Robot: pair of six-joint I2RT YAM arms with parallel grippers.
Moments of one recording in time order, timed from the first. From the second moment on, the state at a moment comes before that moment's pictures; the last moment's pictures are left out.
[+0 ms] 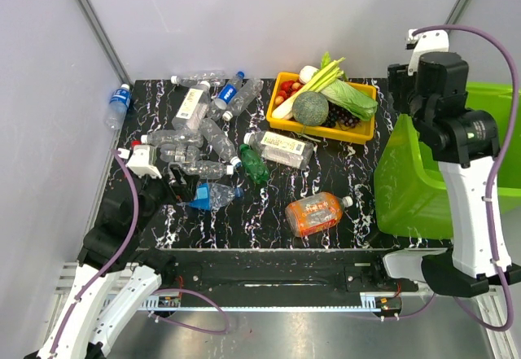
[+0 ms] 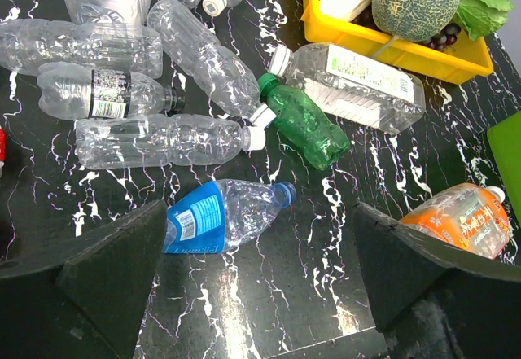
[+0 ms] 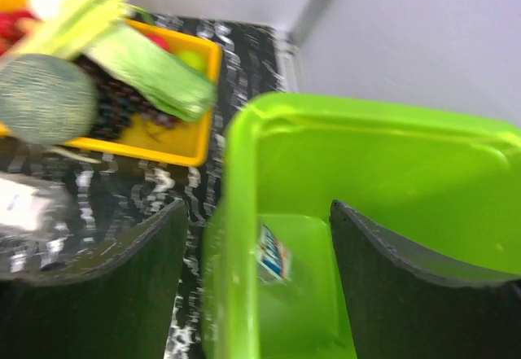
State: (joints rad) left arm -0.39 0.43 0.78 -0.66 -0.09 -0.36; right arm 0.28 1.29 1.91 -1.05 0.57 -0.12
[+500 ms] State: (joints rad) left arm -0.39 0.43 0.78 -0.66 -0.10 -0.36; right arm 0.29 1.06 1.58 -0.83 -0.44 -0.12
